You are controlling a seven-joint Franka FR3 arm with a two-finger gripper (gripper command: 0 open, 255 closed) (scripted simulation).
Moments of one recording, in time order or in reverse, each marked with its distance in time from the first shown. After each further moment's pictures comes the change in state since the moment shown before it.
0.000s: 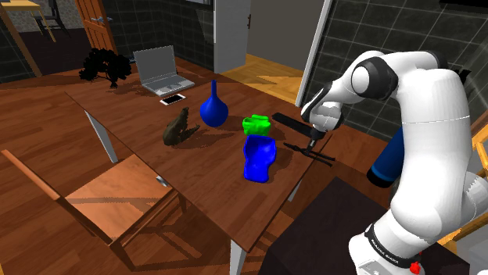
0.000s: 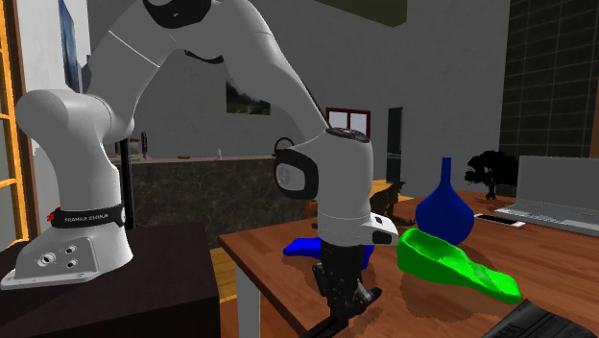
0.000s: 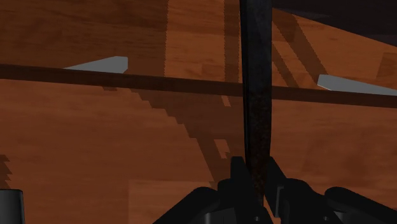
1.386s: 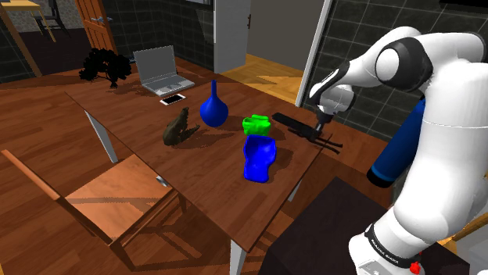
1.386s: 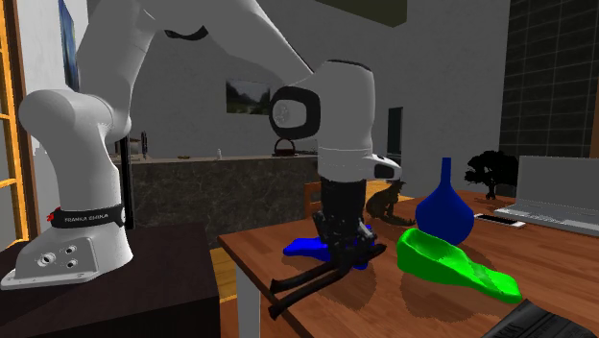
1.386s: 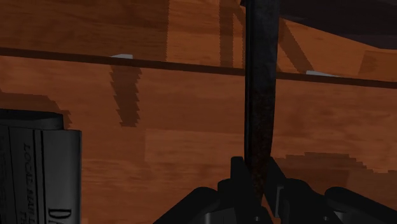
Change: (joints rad) arm 0.087 -0.231 -0.118 -0.056 -0.151 -0.161 0.118
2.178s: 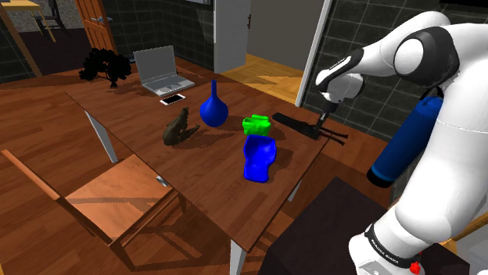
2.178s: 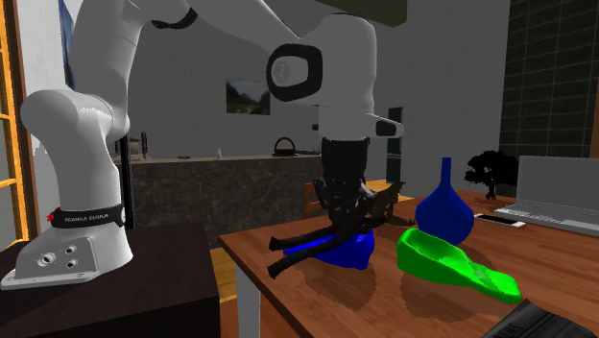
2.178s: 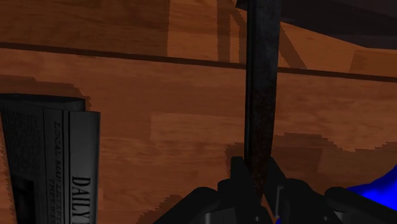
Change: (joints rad) arm 0.037 -0.125 -0.053 0.012 -0.101 -0.118 0.078
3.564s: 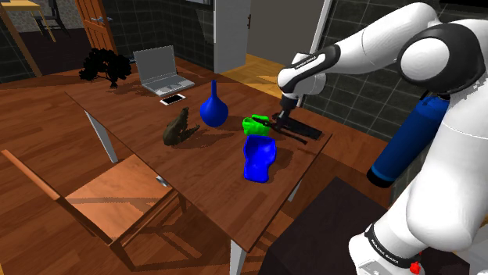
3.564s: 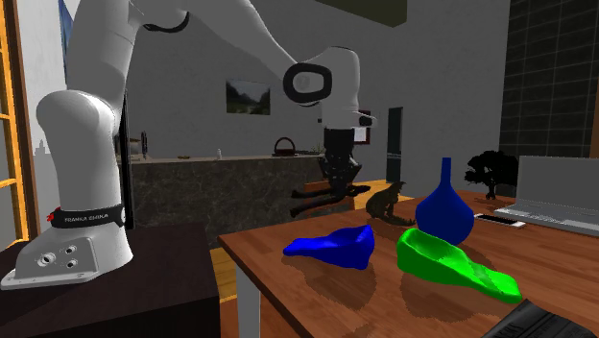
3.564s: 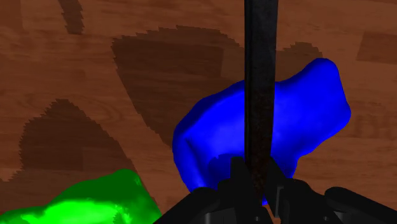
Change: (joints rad) arm 0.269 -0.054 0.125 0.013 -0.065 0.006 0.436
